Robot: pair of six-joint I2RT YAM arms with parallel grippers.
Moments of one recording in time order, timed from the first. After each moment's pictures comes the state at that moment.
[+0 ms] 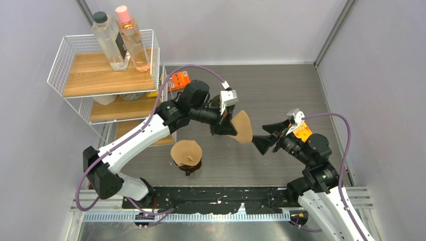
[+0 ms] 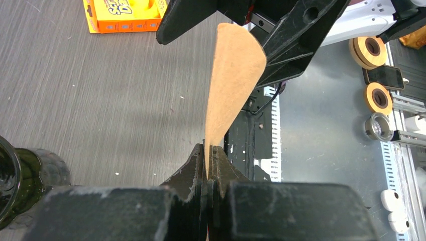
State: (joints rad) left arm -0.83 1.42 1.39 -0.49 0.74 0.02; right arm 0.37 0.38 0.53 -0.18 -0.44 0.34
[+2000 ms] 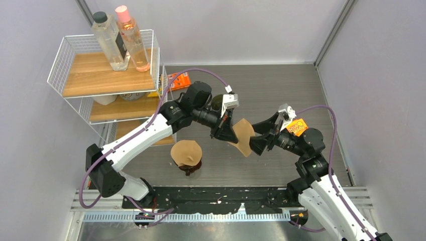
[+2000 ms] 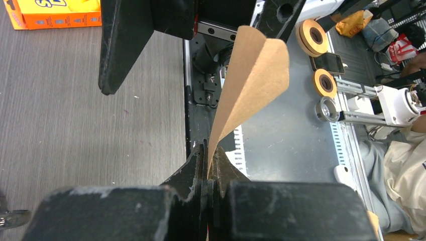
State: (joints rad) left arm -0.82 1.44 1.37 -0.48 0.93 -0.02; right arm 0.37 0.53 0.47 0.16 -0.71 0.48
